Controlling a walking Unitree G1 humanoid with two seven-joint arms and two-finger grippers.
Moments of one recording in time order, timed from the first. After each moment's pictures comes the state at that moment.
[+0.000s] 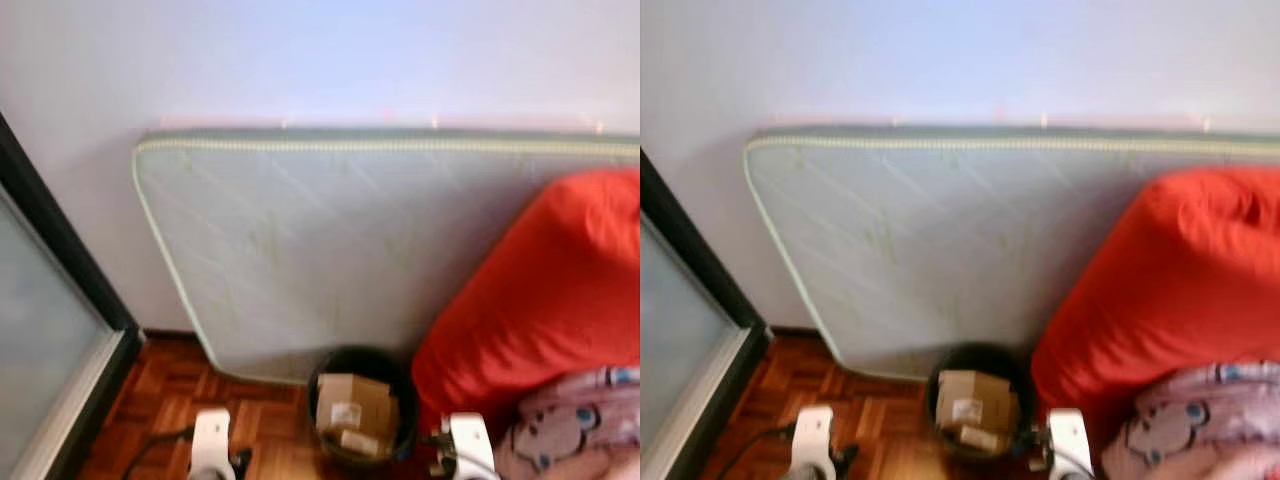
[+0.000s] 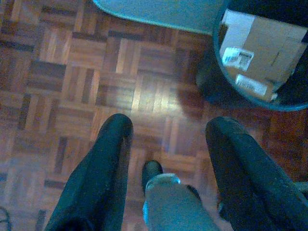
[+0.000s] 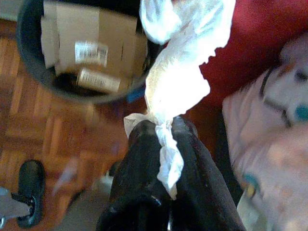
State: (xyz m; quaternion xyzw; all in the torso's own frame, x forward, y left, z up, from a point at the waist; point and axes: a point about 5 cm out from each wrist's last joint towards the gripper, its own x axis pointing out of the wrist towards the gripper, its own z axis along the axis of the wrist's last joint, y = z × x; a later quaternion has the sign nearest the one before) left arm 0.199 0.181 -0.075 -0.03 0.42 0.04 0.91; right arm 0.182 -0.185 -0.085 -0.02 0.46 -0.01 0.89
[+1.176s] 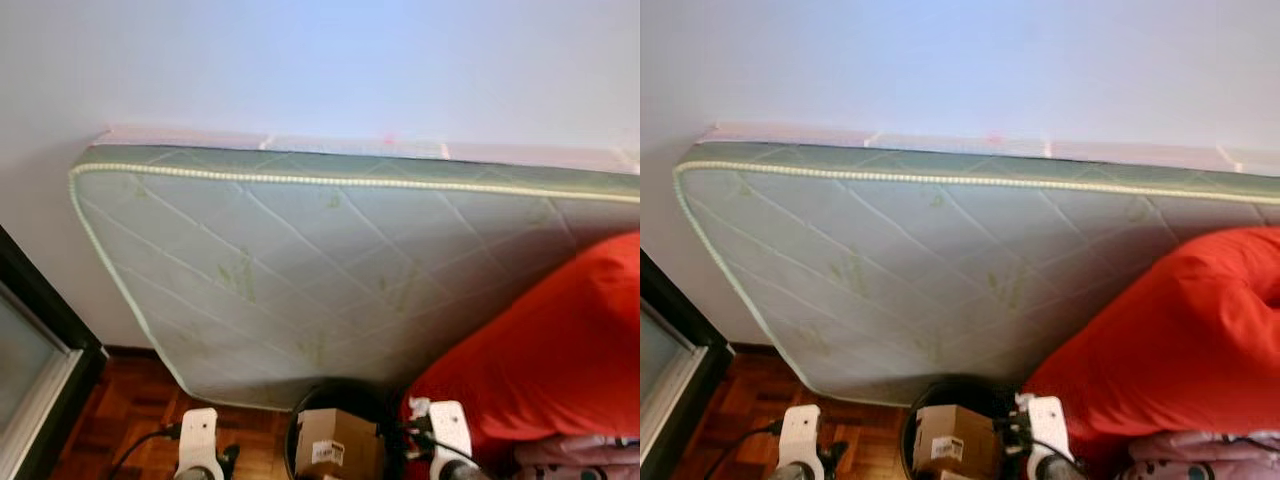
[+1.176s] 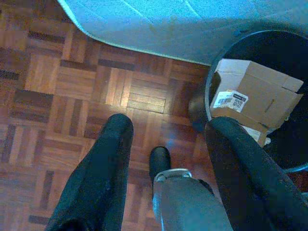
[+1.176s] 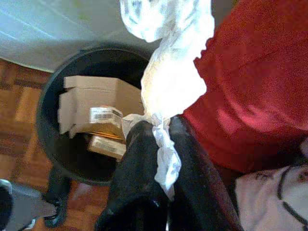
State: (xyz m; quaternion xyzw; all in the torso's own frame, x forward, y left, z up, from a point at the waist) left arm 0.200 0.193 -0.073 -0.03 0.41 0.05 0.91; right arm 0.195 -0.164 -0.077 0.00 0.41 0.06 0.91
